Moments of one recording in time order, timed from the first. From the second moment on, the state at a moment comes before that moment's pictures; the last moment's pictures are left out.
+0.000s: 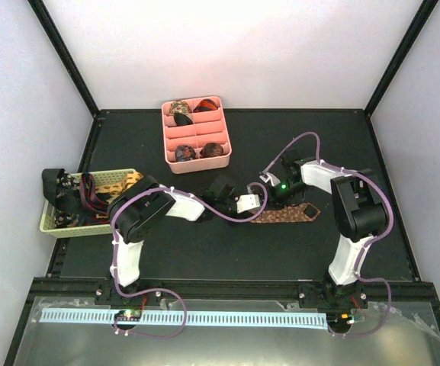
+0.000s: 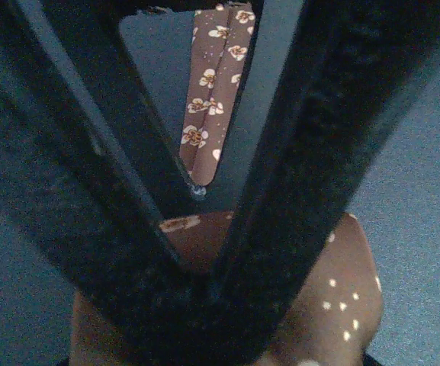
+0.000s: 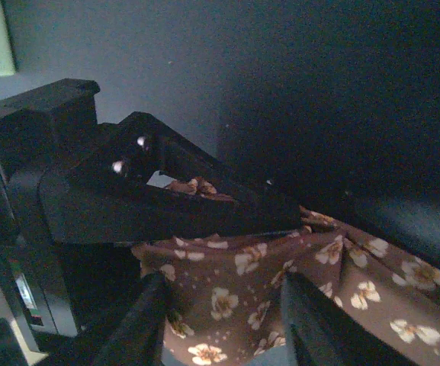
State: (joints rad) left arm -0.79 1.99 0.93 0.31 0.45 0.43; right arm 0.30 1.85 1.09 -0.73 -0.79 0.06
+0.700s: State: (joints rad) left arm -0.77 1.98 0.92 0.32 0.47 0.41; right arm 0.24 1.83 1.03 -0.74 -0.72 0.01
